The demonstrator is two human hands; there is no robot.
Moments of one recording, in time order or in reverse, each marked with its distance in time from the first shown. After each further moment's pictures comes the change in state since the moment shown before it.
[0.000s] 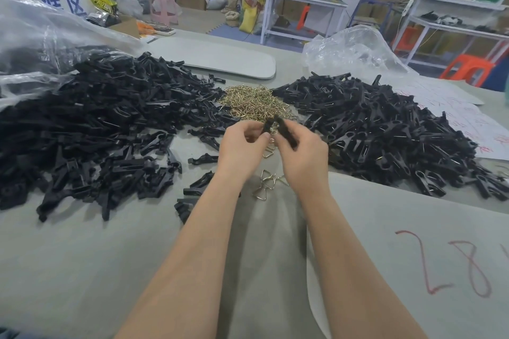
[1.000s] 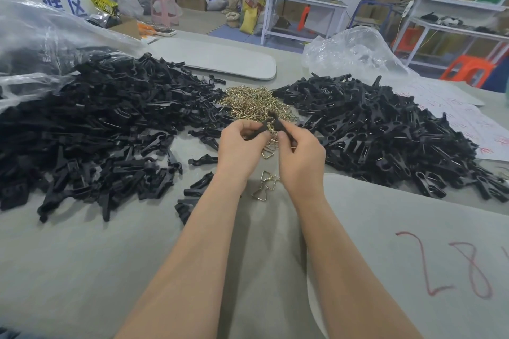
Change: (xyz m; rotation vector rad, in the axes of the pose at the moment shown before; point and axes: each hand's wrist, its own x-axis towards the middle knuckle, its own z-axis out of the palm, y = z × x) left_hand -0.003 0.004 0.001 -0.244 0.047 -0.085; right_hand -0.003 -0.008 0.006 -0.055 0.081 0.022
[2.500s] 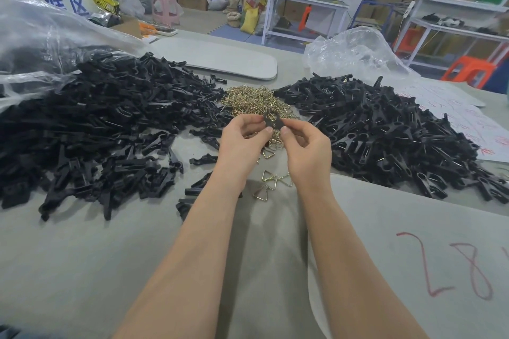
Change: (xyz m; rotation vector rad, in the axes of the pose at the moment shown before) left_hand 0.003 -0.002 -0.002 -0.099 -0.055 0.034; right_hand 0.006 0.006 -0.001 0.359 -0.002 0.143
